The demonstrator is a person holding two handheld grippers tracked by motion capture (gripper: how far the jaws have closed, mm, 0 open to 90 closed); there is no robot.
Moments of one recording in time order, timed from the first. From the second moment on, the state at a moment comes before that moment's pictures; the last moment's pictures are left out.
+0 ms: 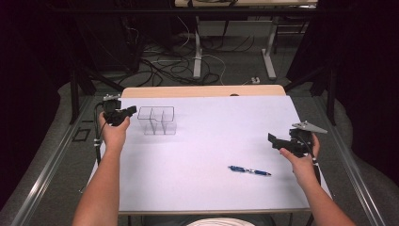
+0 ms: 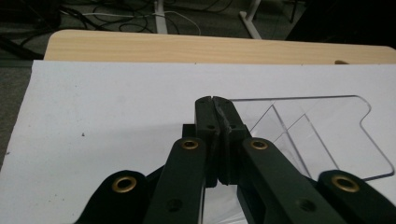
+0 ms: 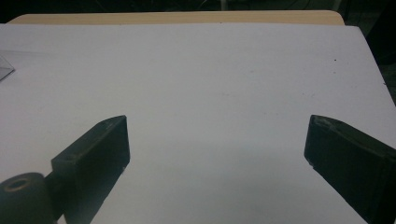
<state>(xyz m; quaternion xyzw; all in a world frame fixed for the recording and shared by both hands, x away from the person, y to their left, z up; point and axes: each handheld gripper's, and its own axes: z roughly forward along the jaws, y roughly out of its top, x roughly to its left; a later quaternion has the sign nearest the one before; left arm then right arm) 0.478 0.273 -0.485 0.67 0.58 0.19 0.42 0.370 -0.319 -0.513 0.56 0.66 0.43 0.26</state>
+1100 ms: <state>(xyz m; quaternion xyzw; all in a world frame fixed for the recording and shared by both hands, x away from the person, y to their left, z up) 0.483 0.252 -0.496 0.68 0.58 0.15 0.43 0.373 -0.319 -0.516 0.56 0.66 0.43 0.25</state>
